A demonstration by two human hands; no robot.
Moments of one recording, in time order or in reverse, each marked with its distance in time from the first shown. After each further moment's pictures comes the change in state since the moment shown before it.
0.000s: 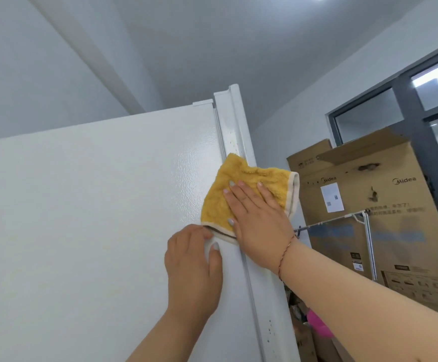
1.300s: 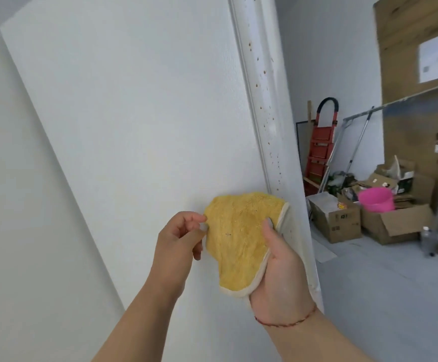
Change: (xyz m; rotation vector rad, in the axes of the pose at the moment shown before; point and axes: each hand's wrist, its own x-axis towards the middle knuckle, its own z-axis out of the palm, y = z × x) left_hand -0.159 0.021 -0.084 -0.423 -0.241 -0.913; right_hand -0.217 -0.113 -0.080 2.546 -0.374 1.650
